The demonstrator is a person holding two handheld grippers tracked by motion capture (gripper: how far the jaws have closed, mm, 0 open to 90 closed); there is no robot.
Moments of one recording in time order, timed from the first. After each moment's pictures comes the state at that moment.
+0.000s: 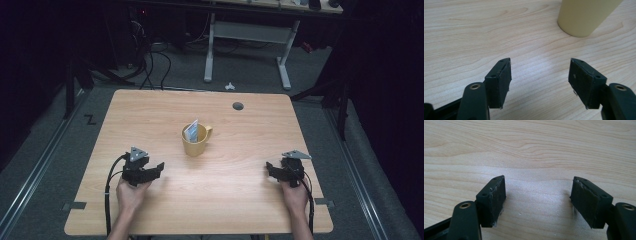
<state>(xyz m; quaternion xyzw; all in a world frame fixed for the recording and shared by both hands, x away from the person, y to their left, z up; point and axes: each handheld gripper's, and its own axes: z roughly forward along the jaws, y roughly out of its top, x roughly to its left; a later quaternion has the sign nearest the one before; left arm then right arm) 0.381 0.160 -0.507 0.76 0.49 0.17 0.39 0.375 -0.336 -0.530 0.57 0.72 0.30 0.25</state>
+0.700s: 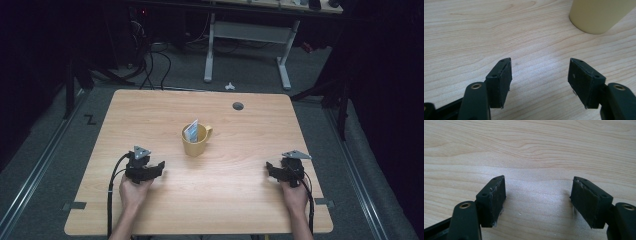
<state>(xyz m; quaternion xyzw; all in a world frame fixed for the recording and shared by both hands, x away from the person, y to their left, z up) 0.393 0.155 -0.520 0.76 0.50 0.19 0.37 0.375 -0.336 -0.530 0.57 0.72 0.30 0.25</state>
